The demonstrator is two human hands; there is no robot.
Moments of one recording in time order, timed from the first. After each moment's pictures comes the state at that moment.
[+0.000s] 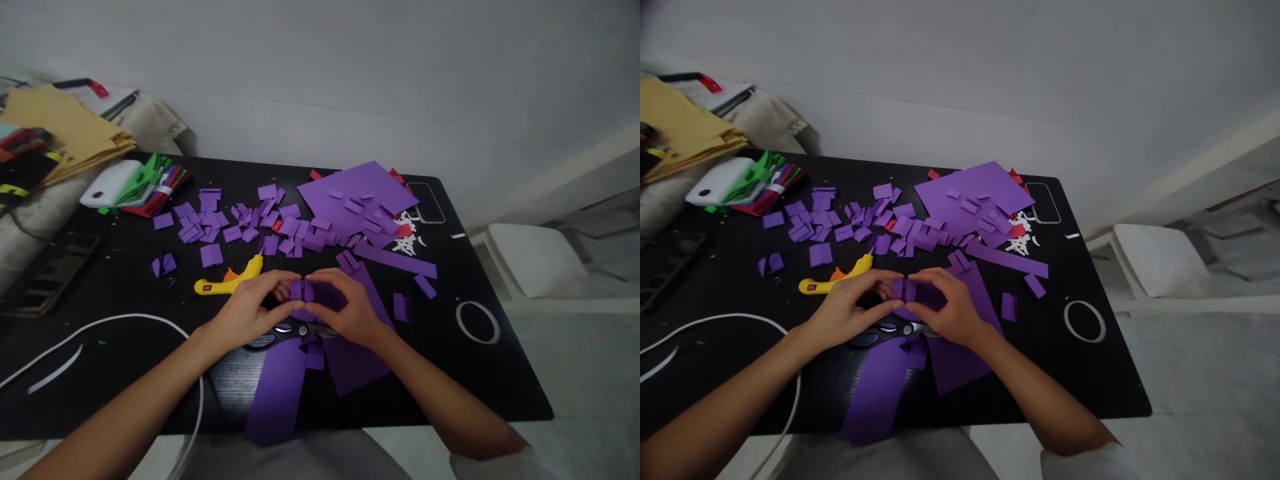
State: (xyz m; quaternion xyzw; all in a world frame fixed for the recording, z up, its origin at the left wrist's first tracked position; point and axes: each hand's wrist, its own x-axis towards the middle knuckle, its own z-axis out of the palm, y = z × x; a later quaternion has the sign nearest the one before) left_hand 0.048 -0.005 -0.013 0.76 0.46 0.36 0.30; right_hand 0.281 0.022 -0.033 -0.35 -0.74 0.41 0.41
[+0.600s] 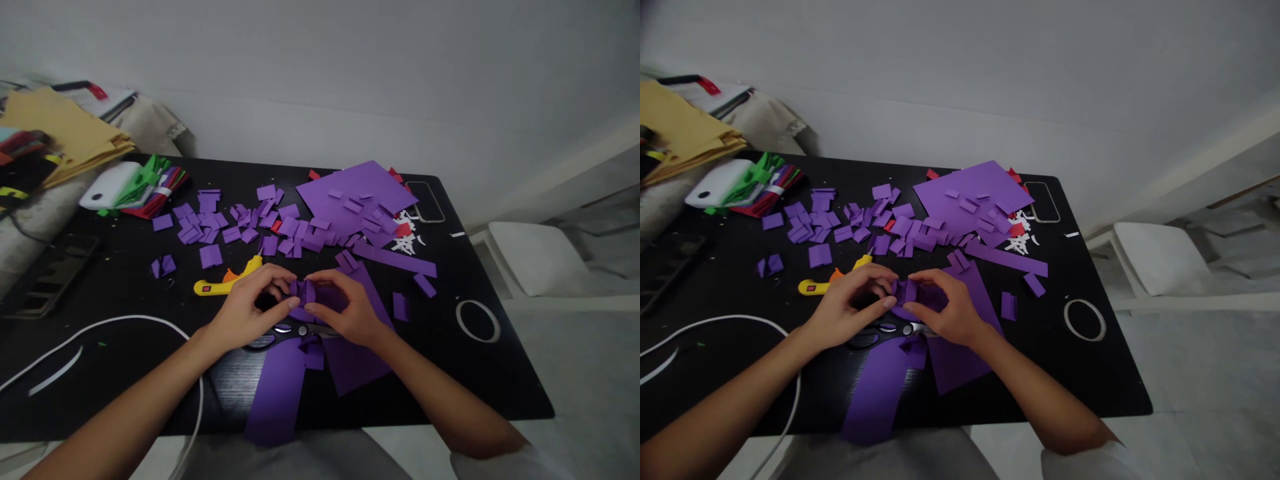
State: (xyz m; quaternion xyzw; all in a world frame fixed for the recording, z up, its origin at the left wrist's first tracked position) left_hand 0.048 -0.004 -0.017 0.71 0.44 0.41 0.36; right_hand 0.281 0.018 -0.032 -0.35 -0.69 0.48 0.41
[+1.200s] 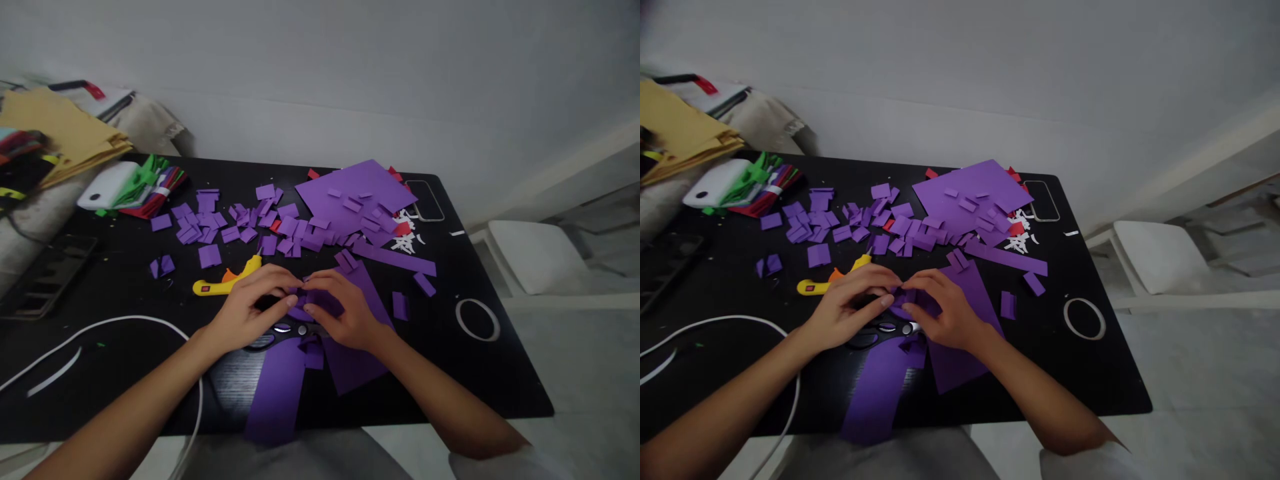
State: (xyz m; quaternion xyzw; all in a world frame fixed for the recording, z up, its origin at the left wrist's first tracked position) left_hand 0.046 -0.003 -0.013 0.75 0.40 0.41 0.33; right_hand 0.282 0.018 -0.029 -0.28 -0.80 0.34 0.42
